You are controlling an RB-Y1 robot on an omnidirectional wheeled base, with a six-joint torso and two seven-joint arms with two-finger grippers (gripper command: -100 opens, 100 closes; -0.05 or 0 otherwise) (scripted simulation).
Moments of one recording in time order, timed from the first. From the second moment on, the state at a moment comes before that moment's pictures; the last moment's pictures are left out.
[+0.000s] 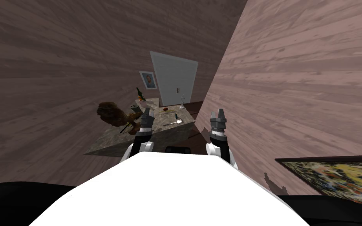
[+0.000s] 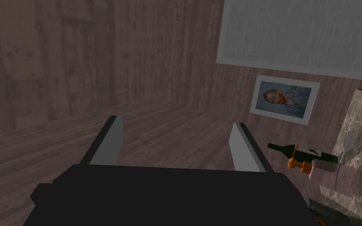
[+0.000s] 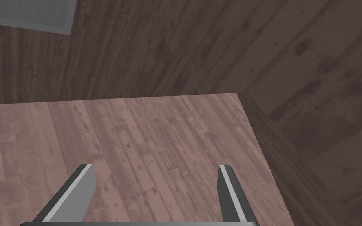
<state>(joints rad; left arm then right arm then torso) 0.54 0.02 -0.05 -2.24 -0.11 -0.39 0.00 0.51 -0.05 0.02 -2.30 0.07 -0.46 0.03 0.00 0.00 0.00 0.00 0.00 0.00</state>
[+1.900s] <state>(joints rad) 0.66 0.29 -0.02 -2.24 -0.07 -0.35 0.10 0.51 -0.05 0.02 -2.30 0.07 -0.46 0.03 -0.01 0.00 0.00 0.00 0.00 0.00</state>
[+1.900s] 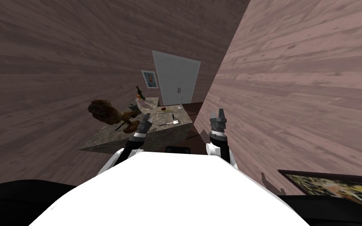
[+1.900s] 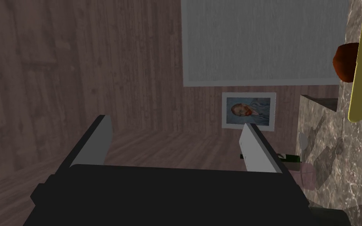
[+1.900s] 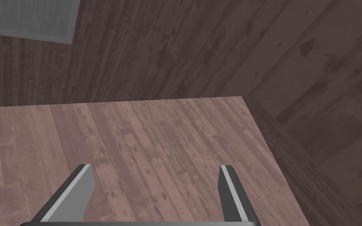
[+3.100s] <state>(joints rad) 0.73 0.59 -0.06 -2.23 0.03 -0.30 0.28 0.51 -0.05 0.02 -2.30 0.07 -0.46 0.03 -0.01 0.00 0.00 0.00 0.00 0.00</state>
